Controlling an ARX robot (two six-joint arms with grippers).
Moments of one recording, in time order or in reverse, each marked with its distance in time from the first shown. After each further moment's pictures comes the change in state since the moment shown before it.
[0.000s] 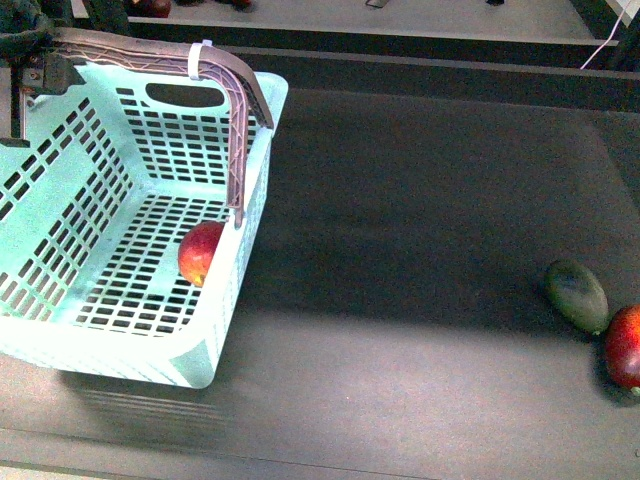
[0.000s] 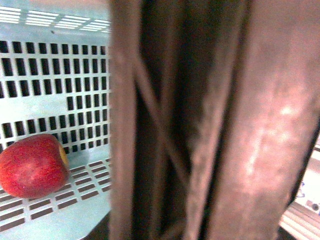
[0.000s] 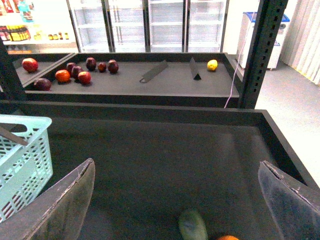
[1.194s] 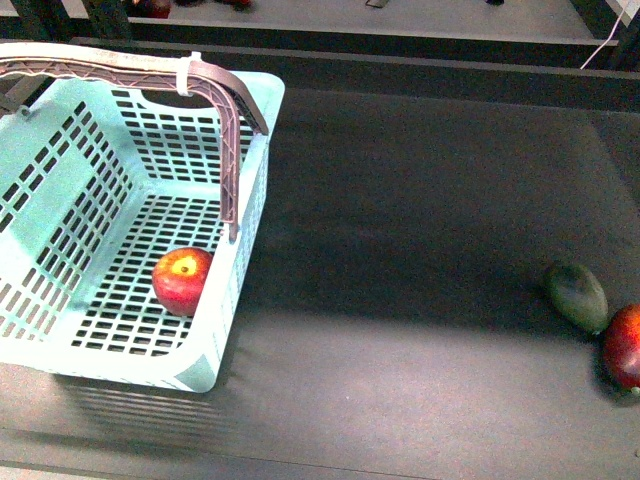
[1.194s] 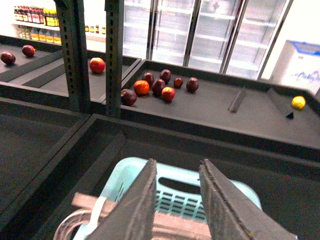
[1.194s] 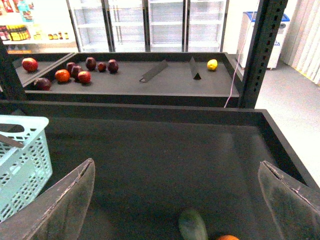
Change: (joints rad) left arm 0.056 -0.615 -0.899 1.088 0.083 1.529; right arm 0.000 0.000 0.000 0.000 0.000 0.000
